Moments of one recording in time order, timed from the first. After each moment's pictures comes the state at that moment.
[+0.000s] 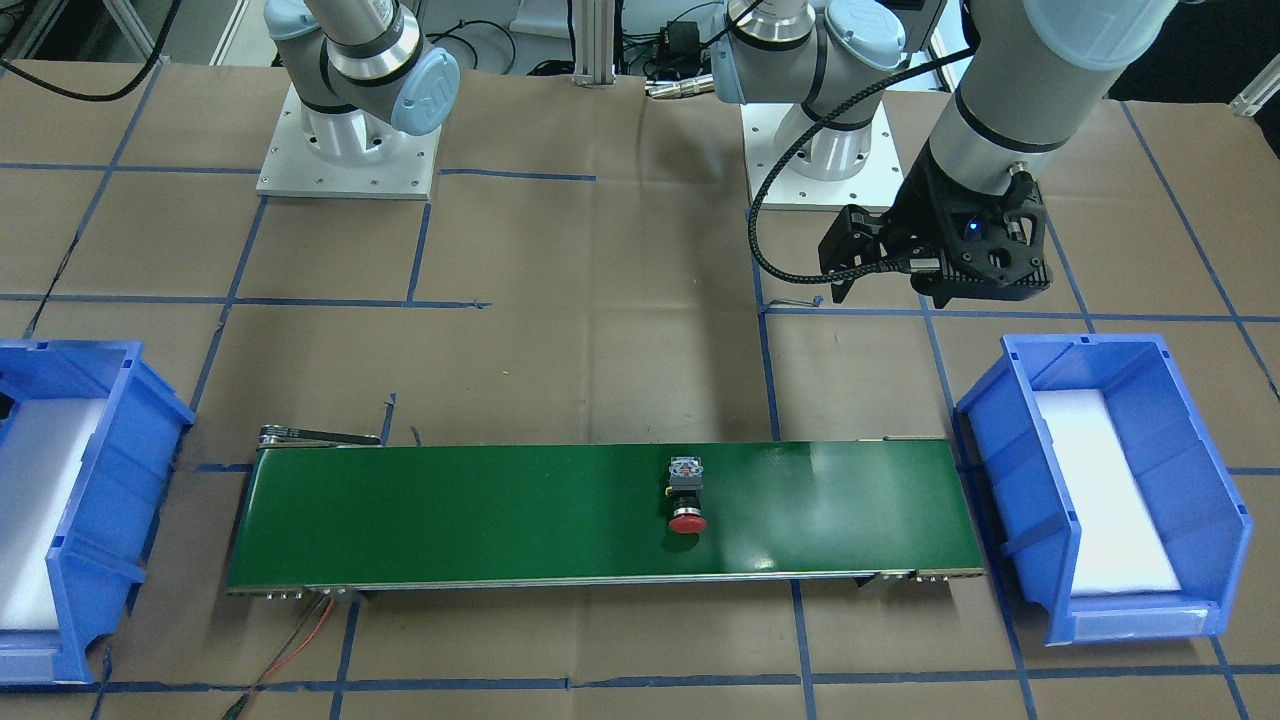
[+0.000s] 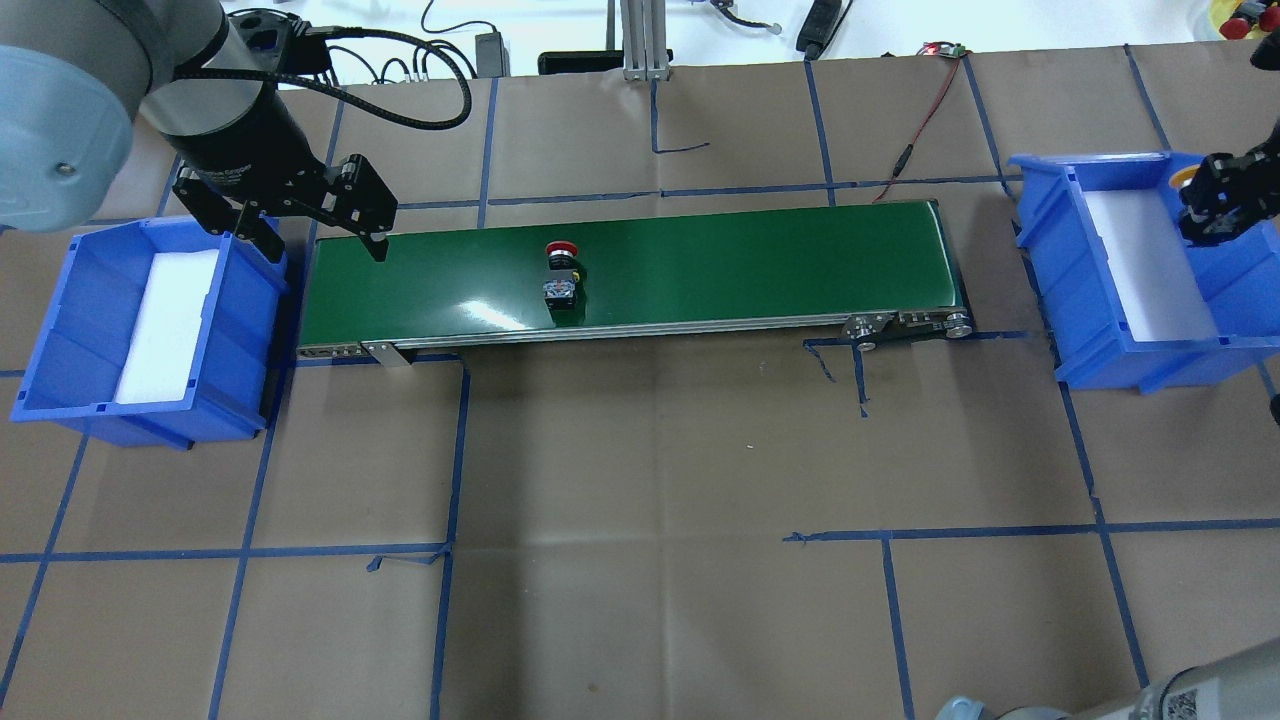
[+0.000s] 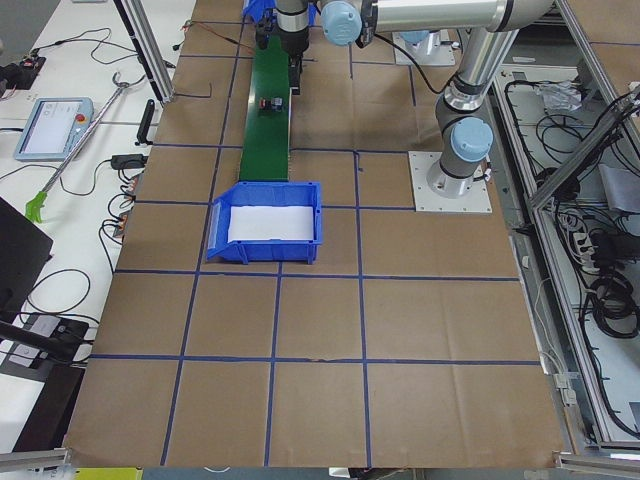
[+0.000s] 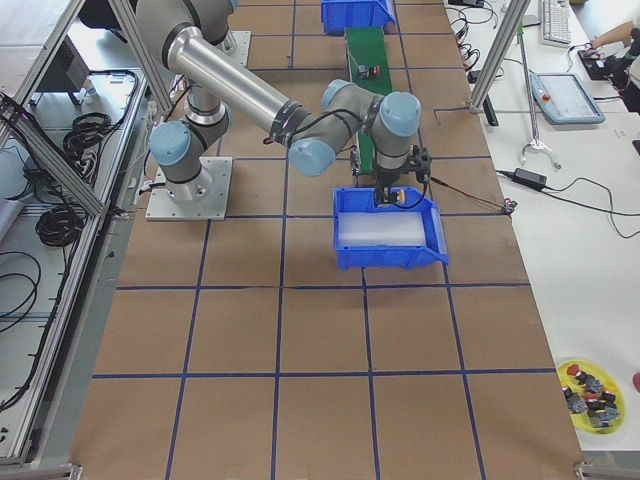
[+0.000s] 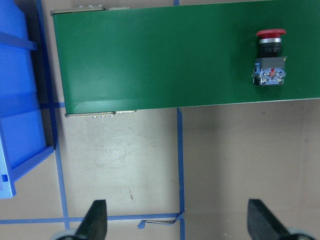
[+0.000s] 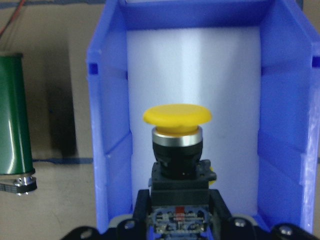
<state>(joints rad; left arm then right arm) -1.52 -1.62 -1.58 -1.55 1.57 0.09 0.98 -1.30 1.63 -1.86 -1.49 -0.57</state>
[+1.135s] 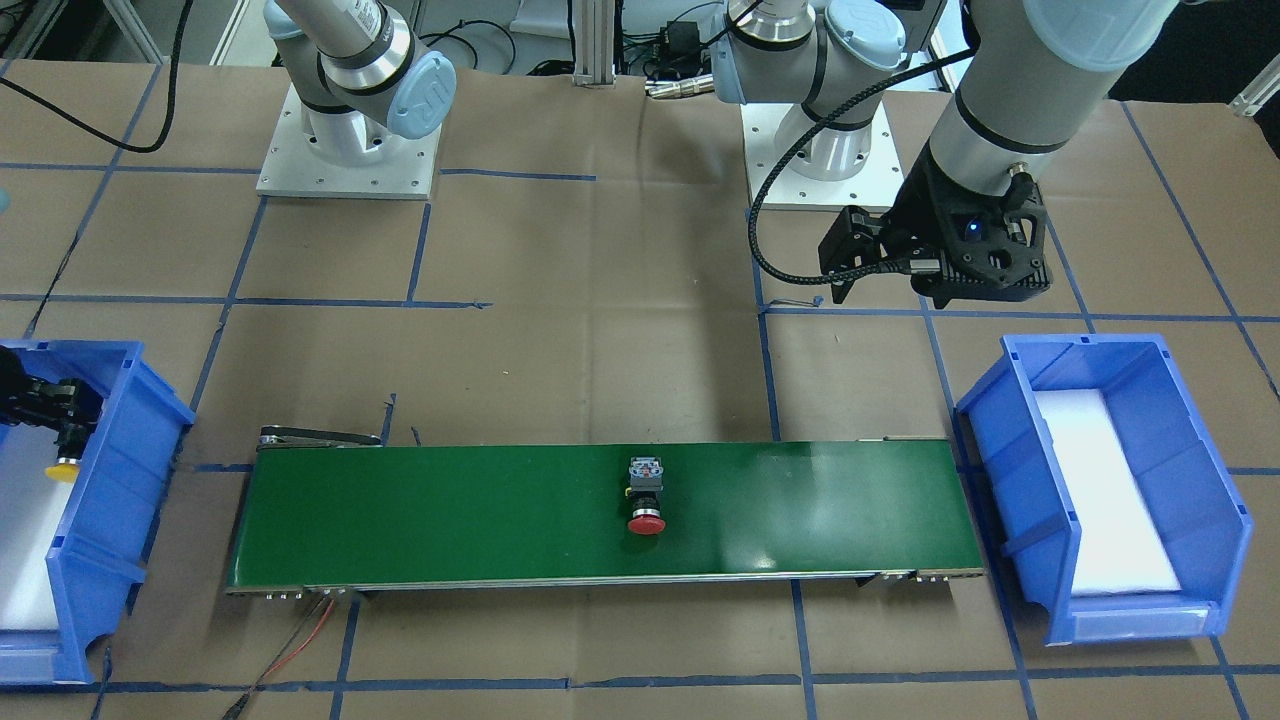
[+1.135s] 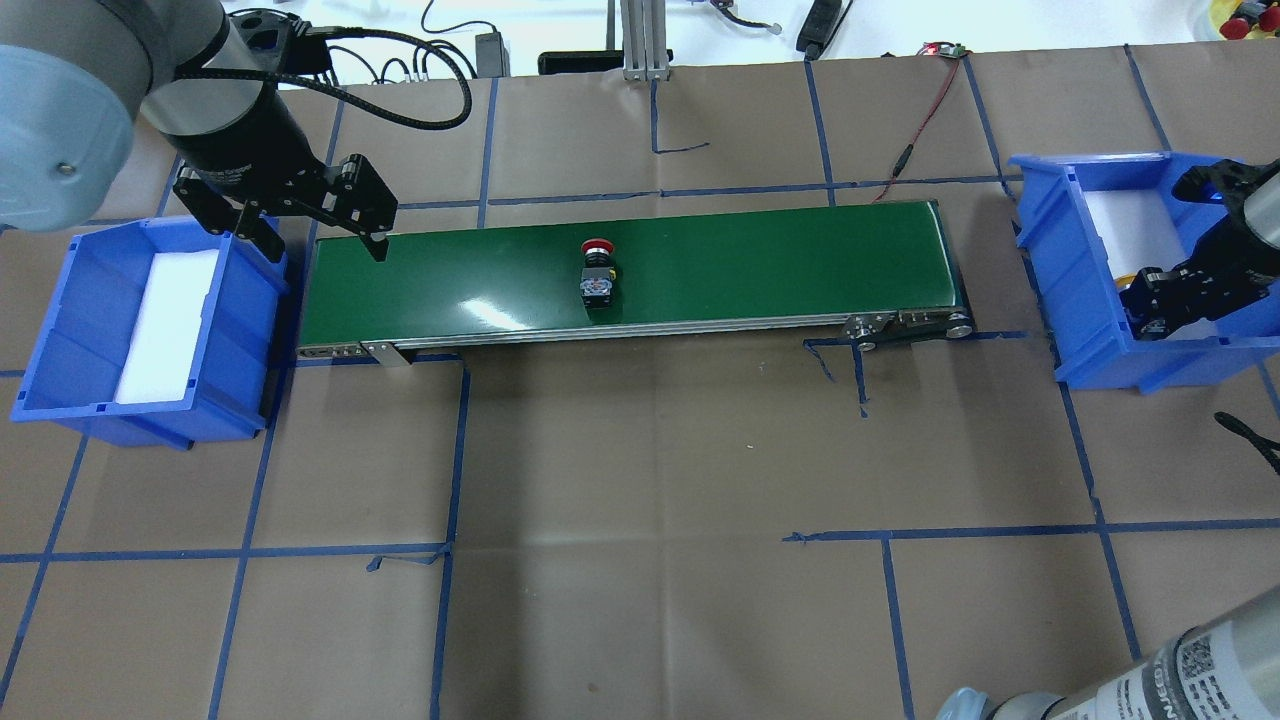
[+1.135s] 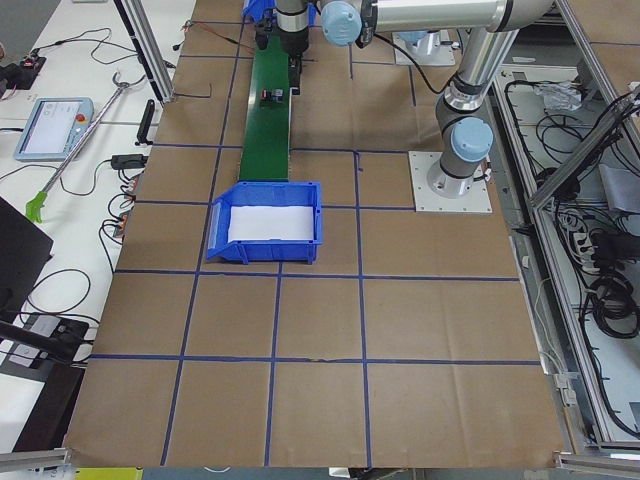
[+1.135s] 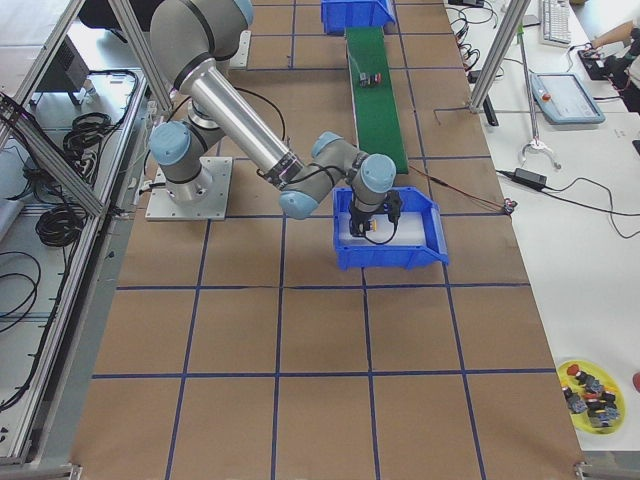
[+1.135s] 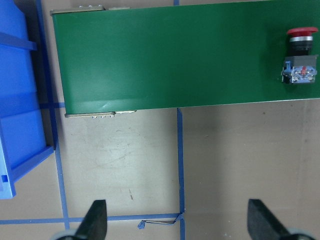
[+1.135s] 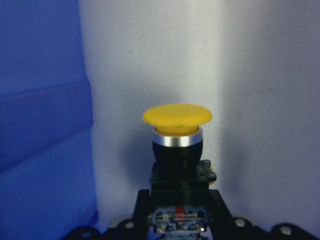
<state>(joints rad) -1.52 -1.62 -1.58 -1.55 1.57 0.10 0.95 -1.19 1.78 -2.02 -1.49 -0.62</state>
